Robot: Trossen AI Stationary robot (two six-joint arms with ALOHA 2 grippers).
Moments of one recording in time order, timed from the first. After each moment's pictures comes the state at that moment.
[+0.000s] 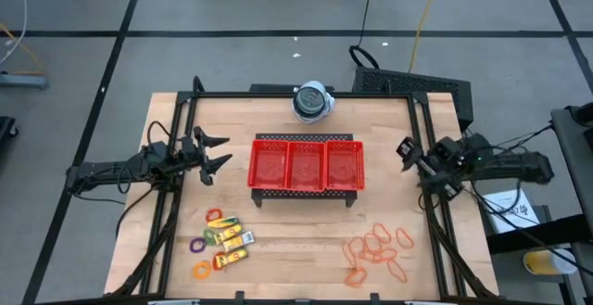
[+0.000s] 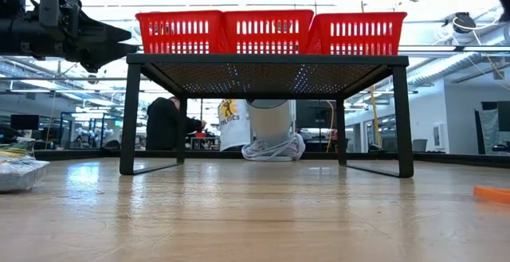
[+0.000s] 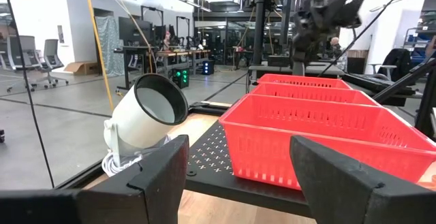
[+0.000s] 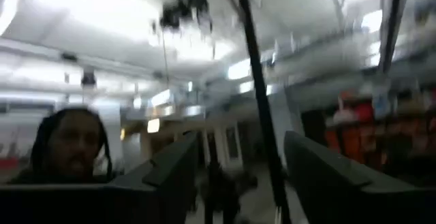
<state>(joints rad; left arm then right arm) 0.10 0.06 0.02 0.16 -0.16 -0.01 0.01 0.31 0.26 0.60 -0.49 0.45</state>
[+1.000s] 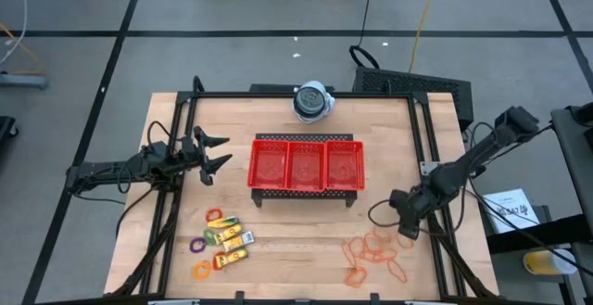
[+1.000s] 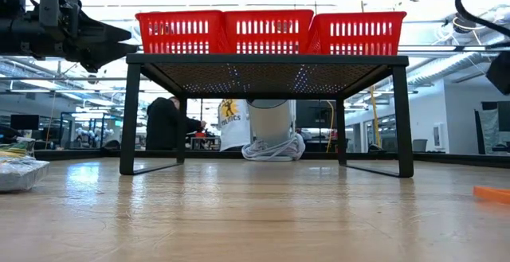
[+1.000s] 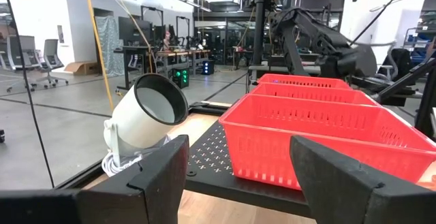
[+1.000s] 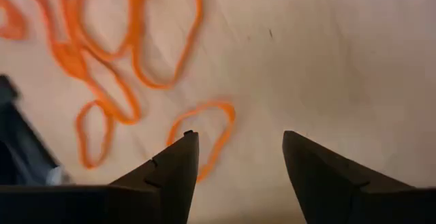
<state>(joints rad) 0.10 0.06 0.02 0.16 -0.16 -0.01 0.65 0.96 0.43 -0.68 -0.21 1.19</state>
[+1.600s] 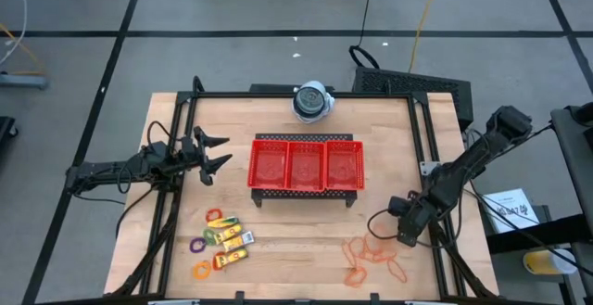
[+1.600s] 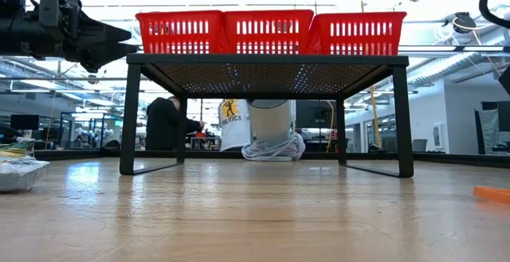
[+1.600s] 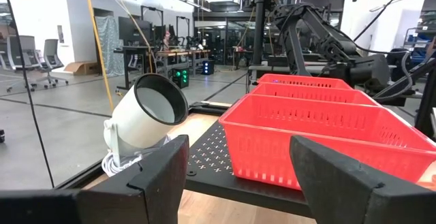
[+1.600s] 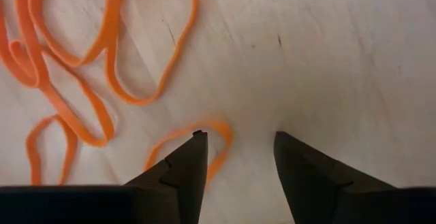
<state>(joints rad) 0.10 0.06 0.02 0.16 -0.16 -0.01 0.80 1.14 0.38 -0.57 -0.07 1.27</state>
